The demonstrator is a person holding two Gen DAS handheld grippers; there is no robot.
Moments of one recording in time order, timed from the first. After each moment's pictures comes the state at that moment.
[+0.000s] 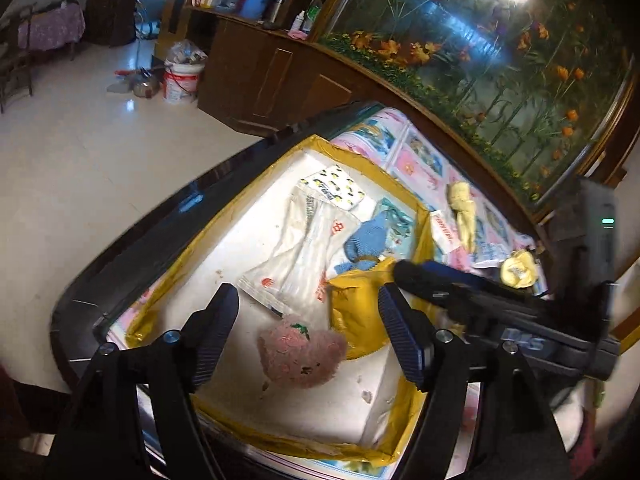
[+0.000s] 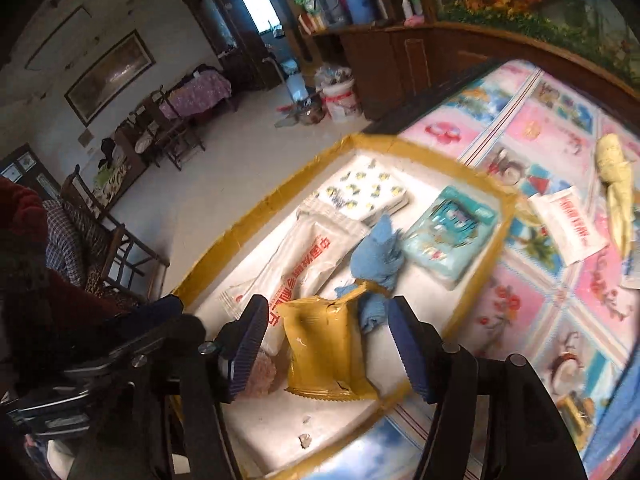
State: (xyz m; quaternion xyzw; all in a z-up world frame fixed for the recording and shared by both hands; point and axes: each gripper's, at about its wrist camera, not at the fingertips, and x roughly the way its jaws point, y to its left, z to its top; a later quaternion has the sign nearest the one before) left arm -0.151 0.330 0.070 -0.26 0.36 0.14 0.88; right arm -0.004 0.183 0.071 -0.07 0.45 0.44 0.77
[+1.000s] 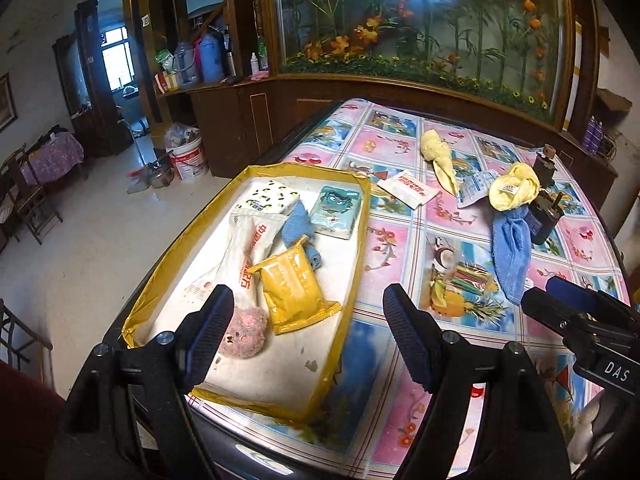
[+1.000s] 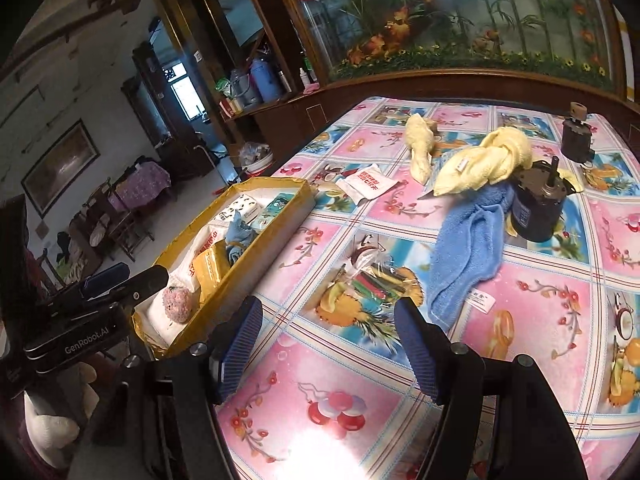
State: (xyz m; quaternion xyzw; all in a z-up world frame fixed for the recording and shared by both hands) left arm -0.149 0.189 0.107 -0.04 0.37 0.17 0.91; right arm -0.064 -0.034 0.087 0.04 0.39 0.32 0.87
